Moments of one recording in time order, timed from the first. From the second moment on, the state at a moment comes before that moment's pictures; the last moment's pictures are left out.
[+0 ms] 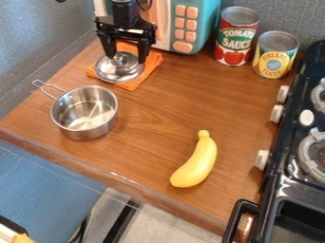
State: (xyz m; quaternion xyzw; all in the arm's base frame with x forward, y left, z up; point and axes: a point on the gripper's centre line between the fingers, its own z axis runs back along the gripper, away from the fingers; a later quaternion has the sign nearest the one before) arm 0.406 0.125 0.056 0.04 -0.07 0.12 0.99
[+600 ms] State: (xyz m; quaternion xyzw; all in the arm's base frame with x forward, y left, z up) arm 0.420 0.149 0.036 0.03 -0.05 0.15 0.99
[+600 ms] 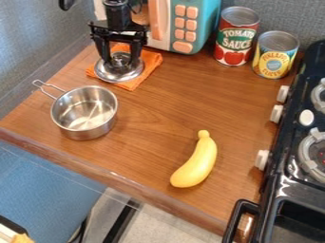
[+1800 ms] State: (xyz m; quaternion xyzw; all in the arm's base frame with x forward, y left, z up) arm 0.408 0.143 0.044 0.02 -0.06 0.16 0.99
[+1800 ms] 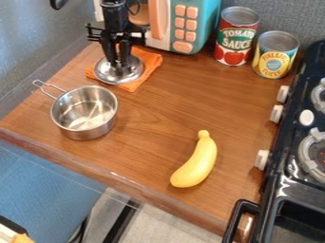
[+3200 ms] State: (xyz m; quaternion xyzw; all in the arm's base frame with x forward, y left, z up) arm 0.342 0.023 0.075 0.02 -0.08 0.02 1.00
